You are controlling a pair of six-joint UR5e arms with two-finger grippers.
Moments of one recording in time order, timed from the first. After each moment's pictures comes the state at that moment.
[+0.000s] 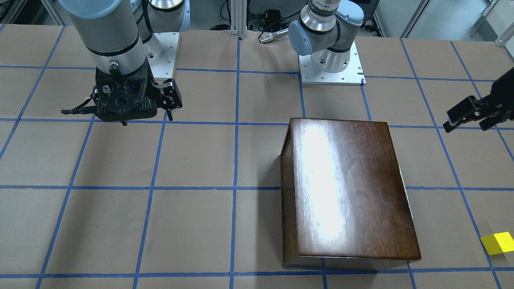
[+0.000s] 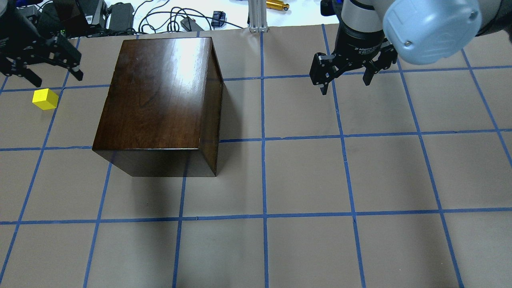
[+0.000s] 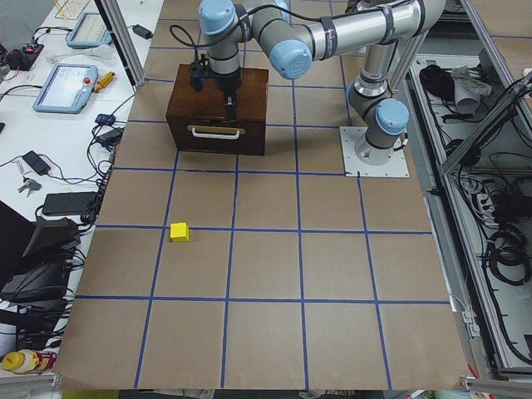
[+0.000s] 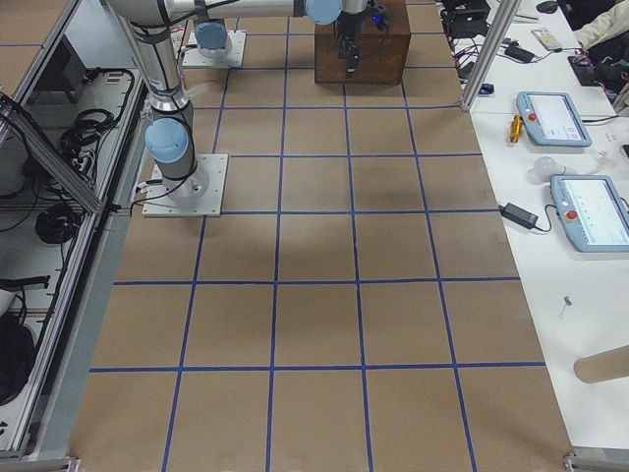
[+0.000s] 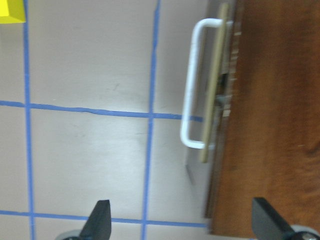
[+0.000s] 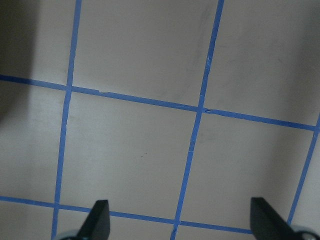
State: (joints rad) left arm -1.04 -1.71 -1.44 -1.63 1.56 0.43; right arm 1.70 -1.45 1.48 -1.58 -1.60 -0.05
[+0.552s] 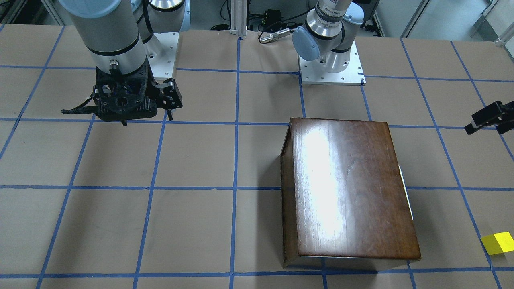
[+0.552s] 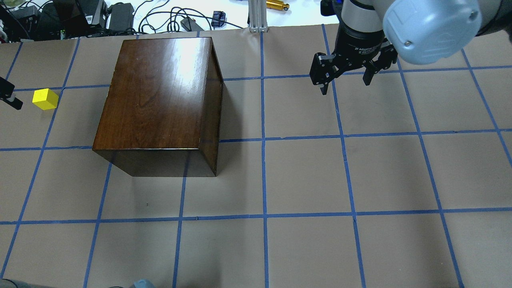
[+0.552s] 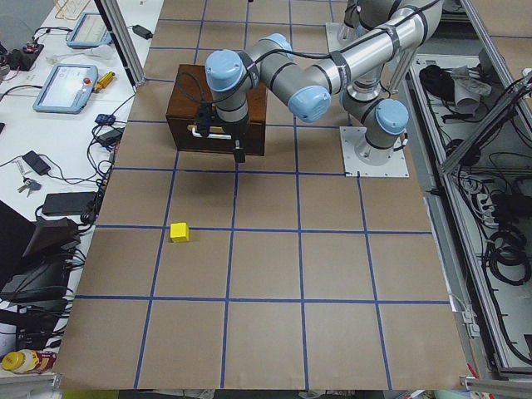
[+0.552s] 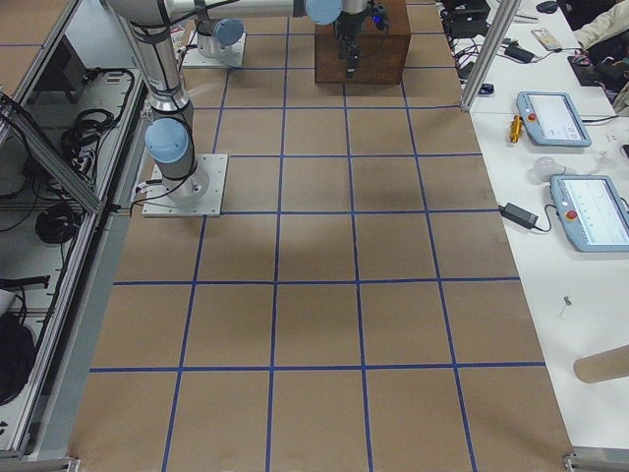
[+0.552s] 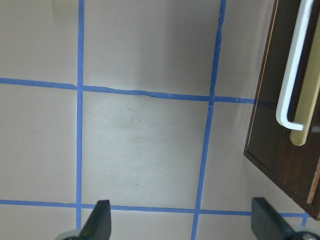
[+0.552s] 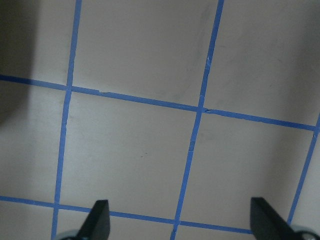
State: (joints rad) left arm -0.92 -1.77 -1.46 -1.59 1.50 0.57; right arm 1.70 -1.45 1.48 -1.58 -1.60 -0.05
